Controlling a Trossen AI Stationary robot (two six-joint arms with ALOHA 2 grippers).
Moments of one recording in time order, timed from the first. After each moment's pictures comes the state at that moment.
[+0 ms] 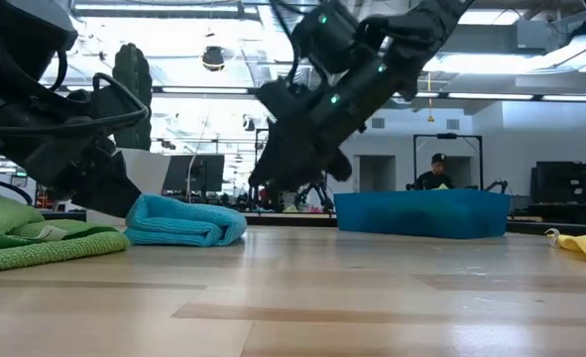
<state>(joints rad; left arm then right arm) -0.48 1.57 0.32 0.48 -0.70 -0.67 0.00 1.97 1.15 0.07 0.11 0.41</state>
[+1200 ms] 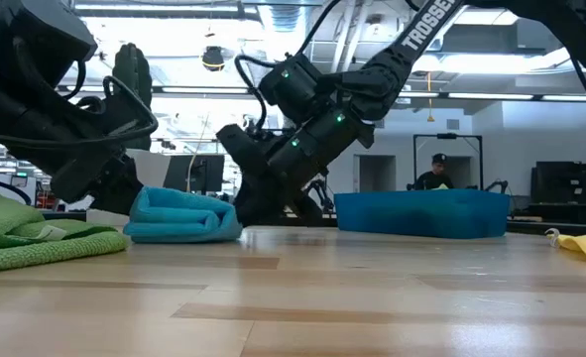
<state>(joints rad) -0.42 1.56 0.32 0.45 -0.74 -0.53 -0.07 2.18 1.30 0.16 -0.05 0.53</state>
